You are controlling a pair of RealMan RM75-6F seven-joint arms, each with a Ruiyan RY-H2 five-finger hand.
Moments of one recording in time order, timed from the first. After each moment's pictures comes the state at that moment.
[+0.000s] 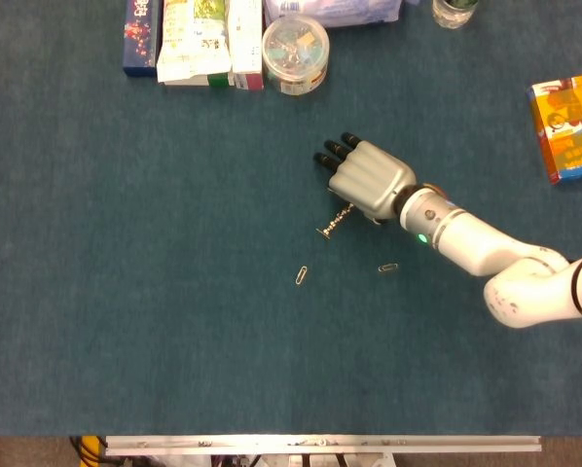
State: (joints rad) left arm 0.06 -1.02 -0.06 -1.64 1.54 1.70 0.04; right arm 1.15 -1.63 -0.04 -1.33 -0.94 0.63 -0.63
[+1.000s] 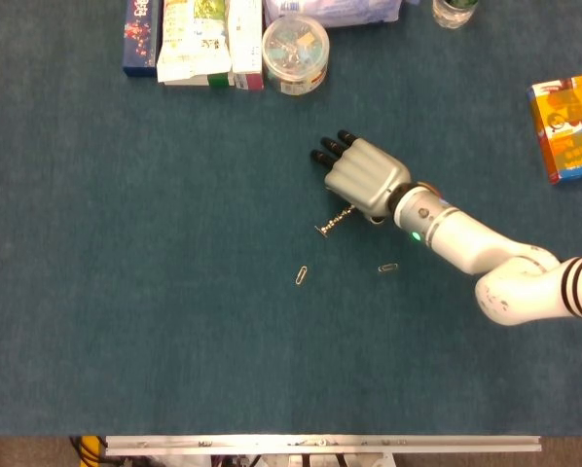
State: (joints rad) left arm 0.07 -1.01 -0.06 -1.64 1.54 1.70 0.02; right arm 1.15 -1.66 -0.02 -1.28 -0.93 0.62 -0.63
